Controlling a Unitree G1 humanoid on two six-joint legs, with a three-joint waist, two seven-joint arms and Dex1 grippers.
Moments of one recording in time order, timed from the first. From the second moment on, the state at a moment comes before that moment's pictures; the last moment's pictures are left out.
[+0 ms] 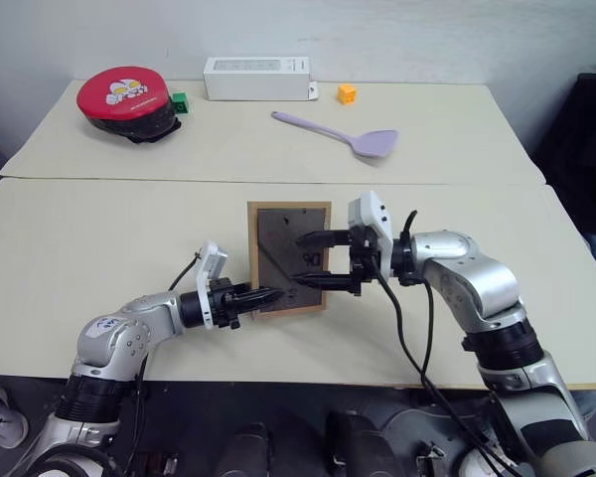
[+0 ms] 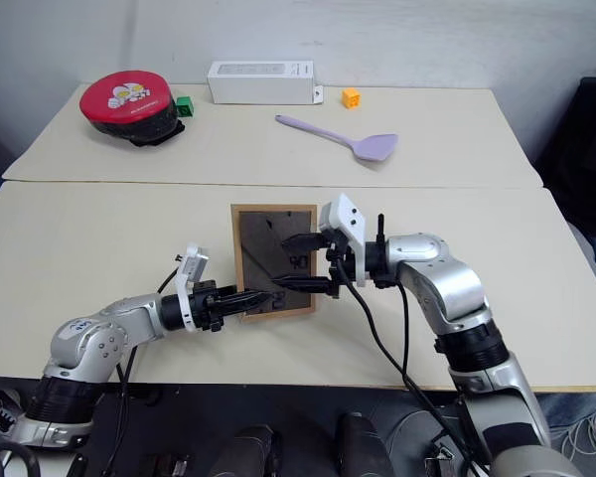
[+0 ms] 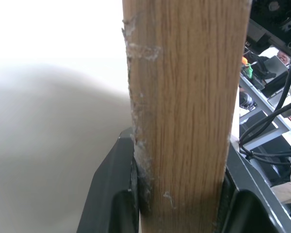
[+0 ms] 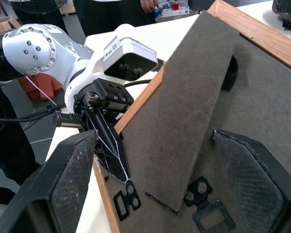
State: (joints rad) left arm -0.32 0.56 -0.01 -0.07 -0.80 0.80 -0.77; right arm -0.68 -0.43 0.21 -0.06 0.45 0.57 1.07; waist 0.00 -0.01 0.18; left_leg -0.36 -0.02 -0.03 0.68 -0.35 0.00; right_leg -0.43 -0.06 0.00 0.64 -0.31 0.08
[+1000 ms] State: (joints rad) left arm -0.64 0.80 0.03 0.43 -1.64 1.61 -0.46; right arm -0.61 -0.54 0.05 0.37 0.00 -0.95 1.15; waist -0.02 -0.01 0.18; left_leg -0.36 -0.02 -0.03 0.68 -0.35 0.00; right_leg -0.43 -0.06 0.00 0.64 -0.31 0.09
